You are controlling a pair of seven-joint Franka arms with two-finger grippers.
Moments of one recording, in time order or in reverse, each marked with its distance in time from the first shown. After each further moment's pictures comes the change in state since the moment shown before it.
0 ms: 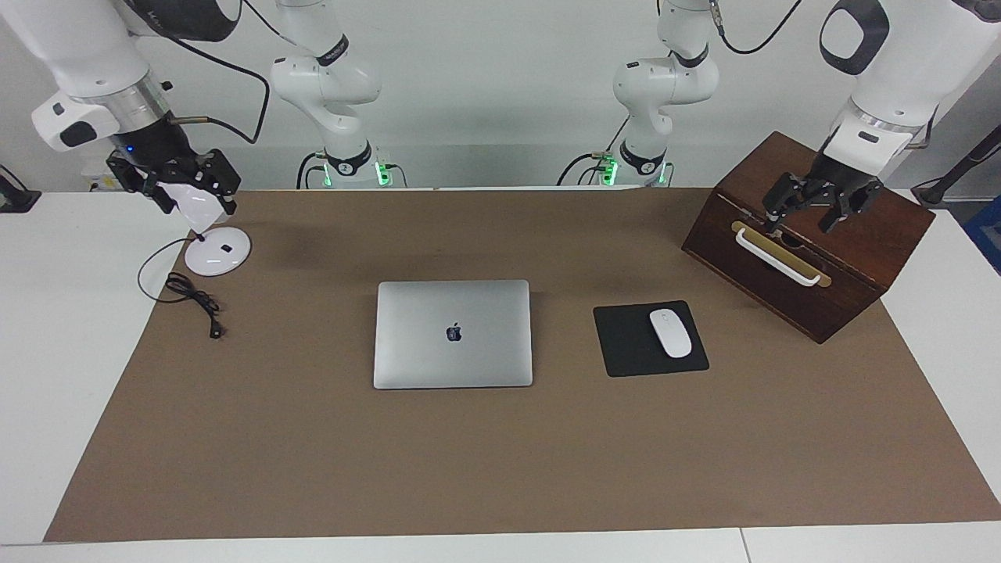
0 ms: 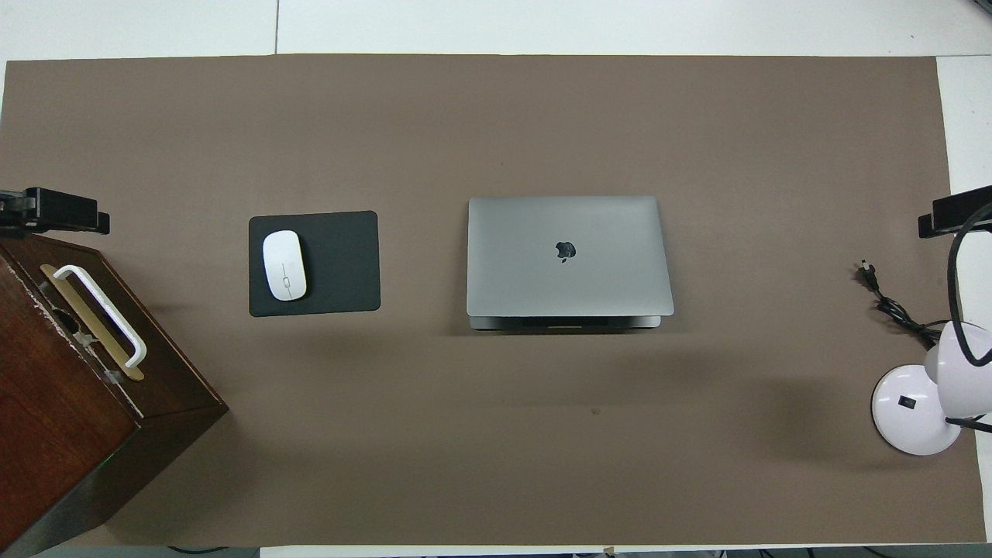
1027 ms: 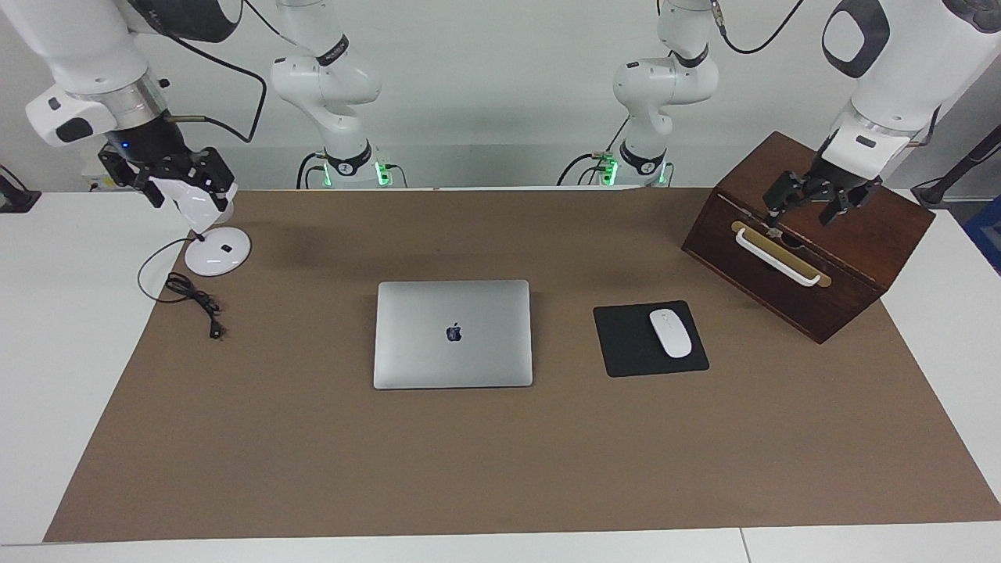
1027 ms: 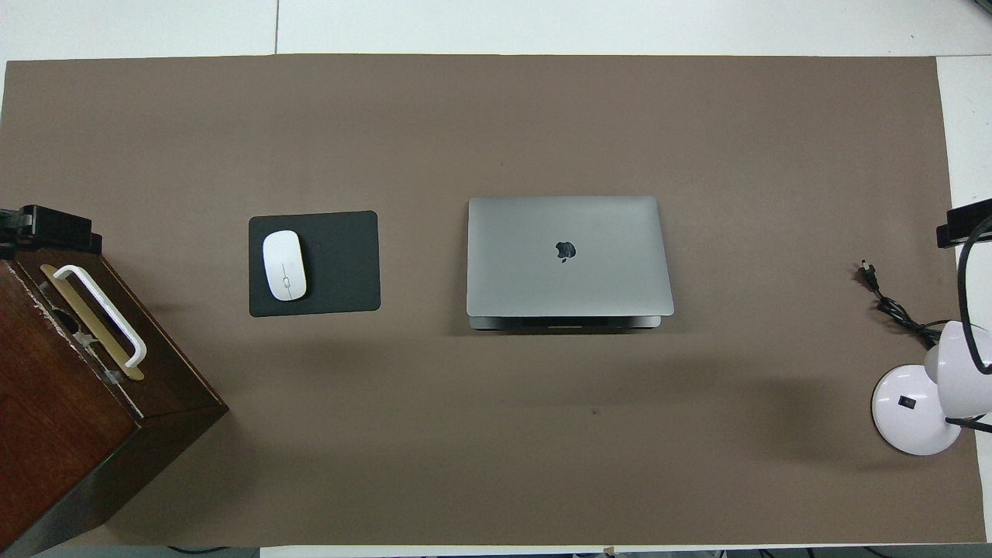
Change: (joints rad) left arm 0.002 0.000 0.005 0.000 0.035 -0.059 -0.001; right arm 0.000 -0.010 0.001 0.000 -0.044 -0.012 0.000
